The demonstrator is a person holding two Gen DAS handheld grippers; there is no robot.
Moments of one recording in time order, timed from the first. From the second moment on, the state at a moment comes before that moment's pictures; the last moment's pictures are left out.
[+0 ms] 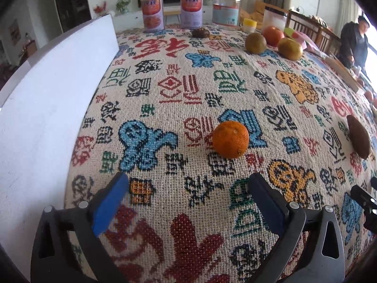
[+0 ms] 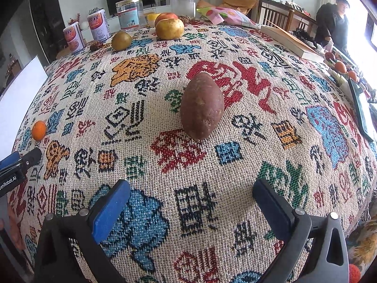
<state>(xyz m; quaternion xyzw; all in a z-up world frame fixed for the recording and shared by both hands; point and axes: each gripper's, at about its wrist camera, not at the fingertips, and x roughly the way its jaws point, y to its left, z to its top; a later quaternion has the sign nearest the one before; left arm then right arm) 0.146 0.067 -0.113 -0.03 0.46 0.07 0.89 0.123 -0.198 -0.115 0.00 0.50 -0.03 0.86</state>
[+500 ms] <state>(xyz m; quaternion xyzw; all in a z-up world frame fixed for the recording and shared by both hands) 0.161 0.066 -0.102 -0.07 0.49 0.03 0.87 0.122 -0.198 -0.115 0.00 0.50 -0.03 0.86</state>
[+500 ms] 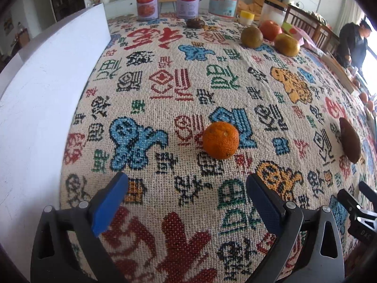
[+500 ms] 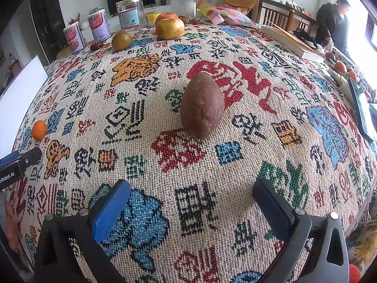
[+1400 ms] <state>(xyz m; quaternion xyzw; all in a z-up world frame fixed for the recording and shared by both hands) 0.094 0.075 -0.046 -0.12 0.45 -0.04 0.88 0.221 -0.226 -0.093 0.11 0.60 0.07 0.79</state>
